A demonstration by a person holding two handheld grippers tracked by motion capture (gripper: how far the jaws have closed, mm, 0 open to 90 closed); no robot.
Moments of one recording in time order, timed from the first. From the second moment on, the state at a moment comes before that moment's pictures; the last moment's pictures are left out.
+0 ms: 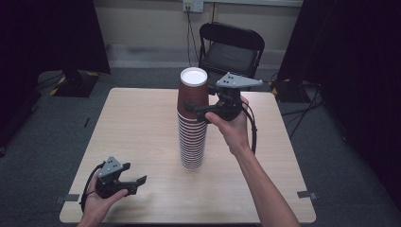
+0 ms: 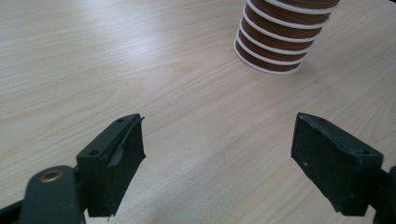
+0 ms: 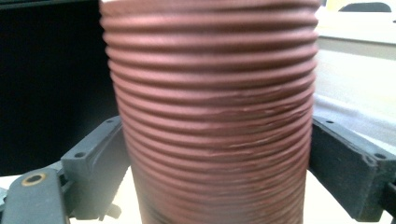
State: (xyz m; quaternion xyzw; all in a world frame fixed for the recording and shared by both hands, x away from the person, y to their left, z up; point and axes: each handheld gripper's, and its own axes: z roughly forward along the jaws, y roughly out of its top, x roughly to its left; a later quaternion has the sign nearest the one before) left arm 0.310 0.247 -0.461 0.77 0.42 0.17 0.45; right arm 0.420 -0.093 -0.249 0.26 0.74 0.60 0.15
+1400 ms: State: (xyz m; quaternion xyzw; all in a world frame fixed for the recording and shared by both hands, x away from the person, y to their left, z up) left arm 0.309 0.248 -0.460 0.77 0.42 0.17 0.45; right arm 0.428 -0.077 -0.258 0.26 0.74 0.59 0.17
